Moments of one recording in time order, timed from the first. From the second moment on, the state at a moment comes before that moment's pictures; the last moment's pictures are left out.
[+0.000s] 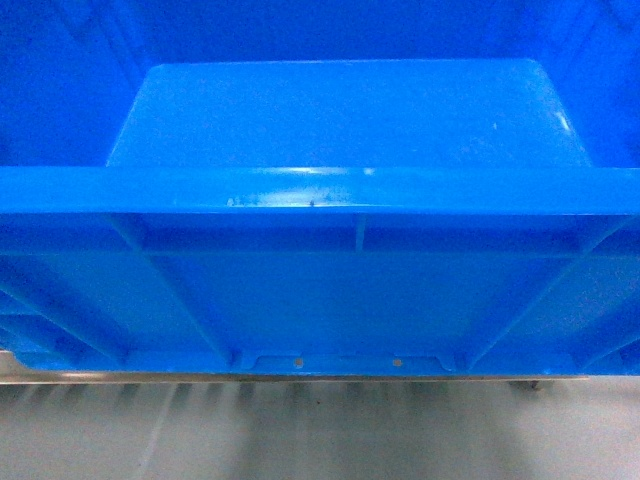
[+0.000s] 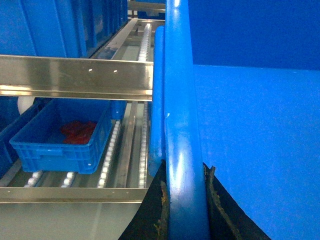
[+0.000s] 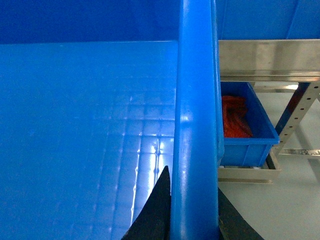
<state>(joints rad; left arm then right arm) -0.17 0.99 0.50 0.35 -0.16 -0.08 0.17 1.05 0.59 0.20 0.09 0.09</state>
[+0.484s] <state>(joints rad) -0.16 1.00 0.50 0.35 -0.16 -0.08 0.17 1.05 0.59 0.20 0.09 0.09</state>
